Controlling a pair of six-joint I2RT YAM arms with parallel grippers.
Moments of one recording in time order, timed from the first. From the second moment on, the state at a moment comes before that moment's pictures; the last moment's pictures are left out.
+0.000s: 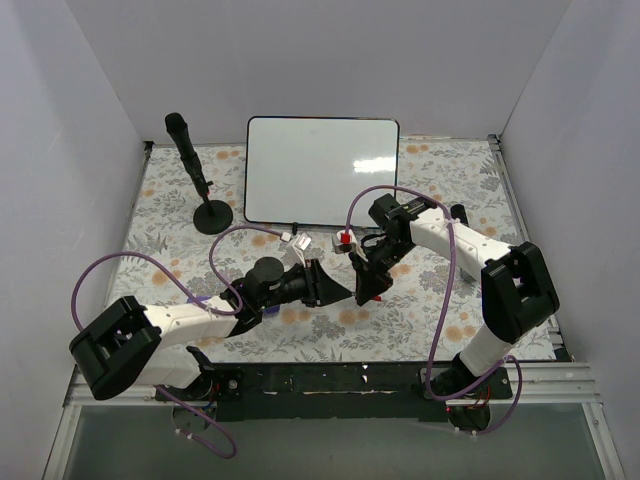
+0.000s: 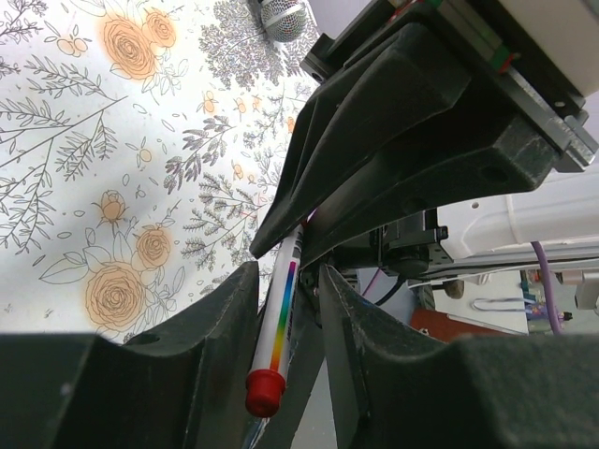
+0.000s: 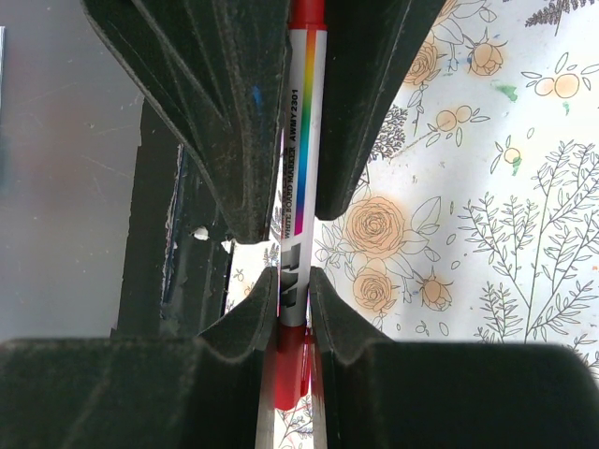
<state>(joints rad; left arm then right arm) -0.89 1.27 0.43 0.64 0.31 -0.97 0.60 1.64 1.19 -1.10 -0.96 -0.98</state>
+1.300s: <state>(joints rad) -0.89 1.27 0.40 0.70 0.30 -1.01 0.60 1.64 1.19 -1.11 -0.97 -0.98</state>
